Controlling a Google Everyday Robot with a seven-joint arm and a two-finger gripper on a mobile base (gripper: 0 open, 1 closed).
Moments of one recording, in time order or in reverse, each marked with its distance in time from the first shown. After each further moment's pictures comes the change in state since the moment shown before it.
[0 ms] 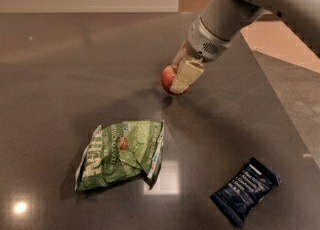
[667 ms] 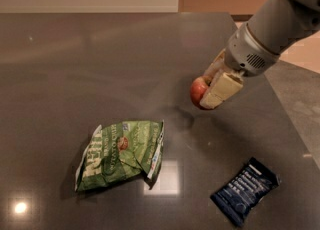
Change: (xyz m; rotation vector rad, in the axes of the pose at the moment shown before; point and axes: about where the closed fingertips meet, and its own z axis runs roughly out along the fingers) arm 0.054 0.058 -0.051 0.017 -0.004 0.139
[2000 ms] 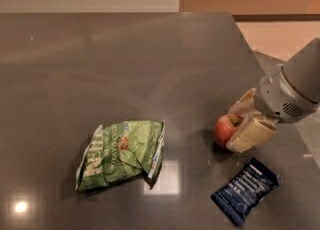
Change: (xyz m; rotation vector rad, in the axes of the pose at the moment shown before) arm 0.076 0.071 -0.002 -0.007 0.052 0.061
